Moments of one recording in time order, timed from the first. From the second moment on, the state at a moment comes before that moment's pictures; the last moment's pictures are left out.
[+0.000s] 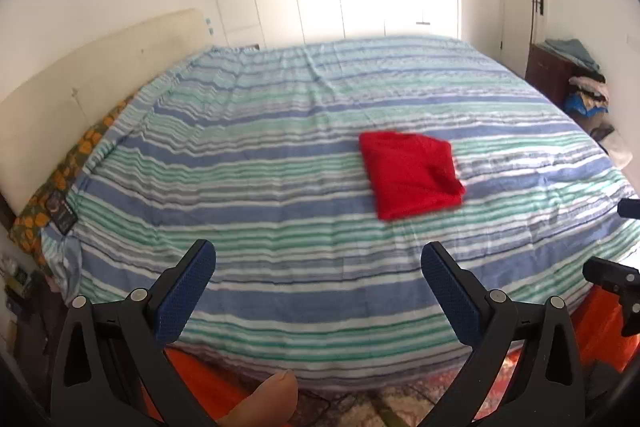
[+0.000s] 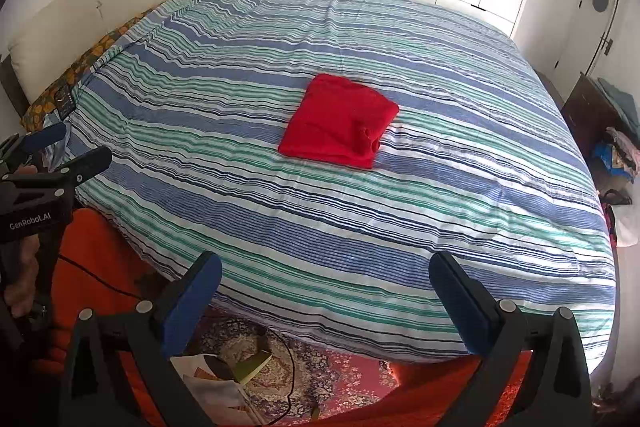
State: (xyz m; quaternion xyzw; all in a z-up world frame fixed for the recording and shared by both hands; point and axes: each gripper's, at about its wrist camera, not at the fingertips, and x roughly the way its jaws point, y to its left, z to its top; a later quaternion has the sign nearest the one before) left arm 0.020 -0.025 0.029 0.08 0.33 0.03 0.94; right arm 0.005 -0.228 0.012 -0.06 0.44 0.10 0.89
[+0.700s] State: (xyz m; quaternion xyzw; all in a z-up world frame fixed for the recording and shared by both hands) left arm 0.024 -0.039 0.011 0.07 0.46 0.01 0.88; right arm 0.002 -0.220 0.019 -0.09 0.44 0.10 0.89
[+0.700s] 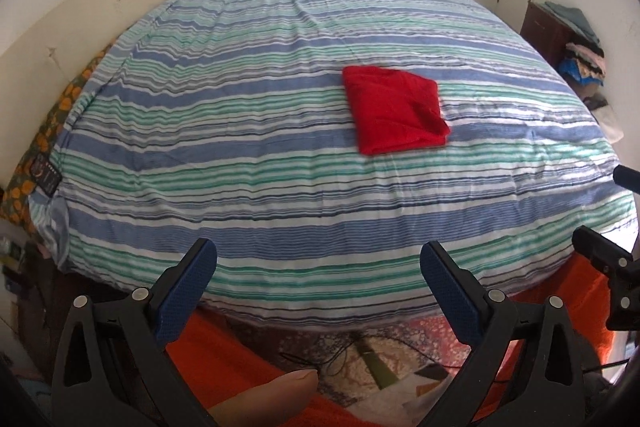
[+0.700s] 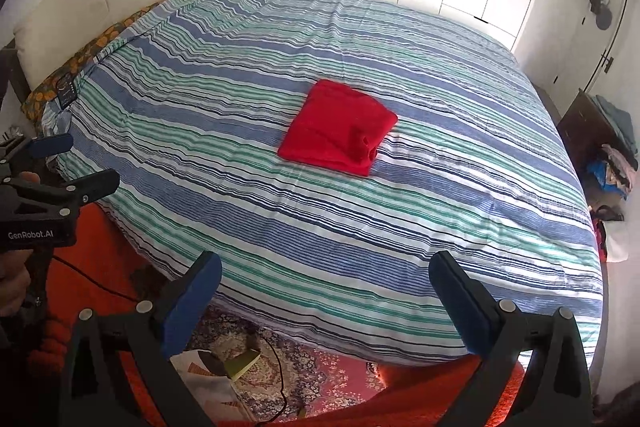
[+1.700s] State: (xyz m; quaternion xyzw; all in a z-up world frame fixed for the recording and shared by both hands) left arm 0.026 -0.044 0.005 0.09 0.47 0.02 0.88; right arm 0.005 -0.215 0.019 -0.10 0.46 0.10 0.88
